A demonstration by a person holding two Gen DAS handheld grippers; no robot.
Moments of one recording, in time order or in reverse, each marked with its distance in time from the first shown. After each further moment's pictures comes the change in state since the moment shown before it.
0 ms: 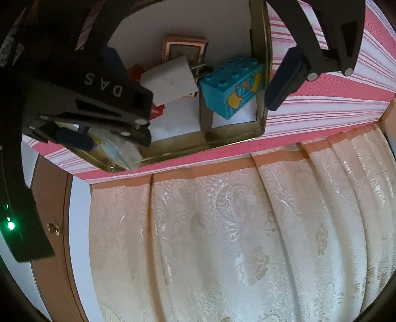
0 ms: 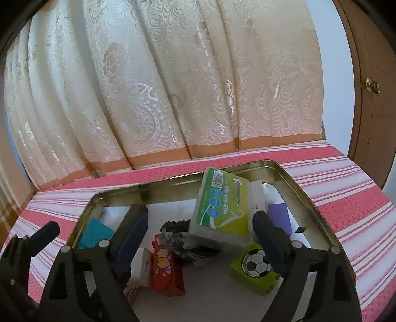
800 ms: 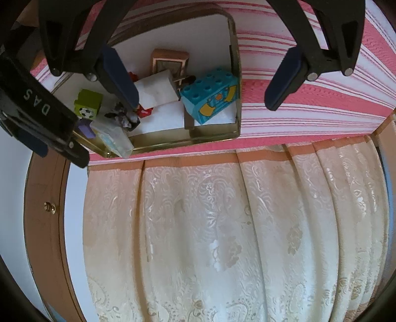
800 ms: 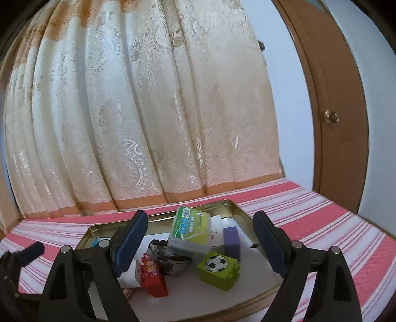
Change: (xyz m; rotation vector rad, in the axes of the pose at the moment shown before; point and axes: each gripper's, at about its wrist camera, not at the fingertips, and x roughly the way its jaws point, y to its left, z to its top) left arm -0.036 0.027 -0.014 -0.085 -0.084 0.012; right arm -0.077 -0.002 -0.018 0.010 -0.321 -0.171
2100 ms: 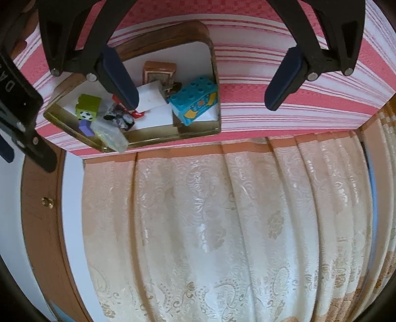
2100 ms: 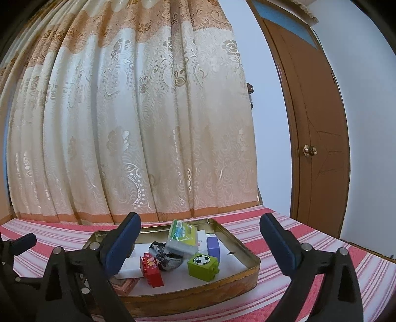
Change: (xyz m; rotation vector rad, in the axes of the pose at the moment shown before) left arm -0.037 0.007 -0.008 0.010 -0.077 0.053; right arm -0.075 0.009 -0.007 -0.055 -0.175 -0.084
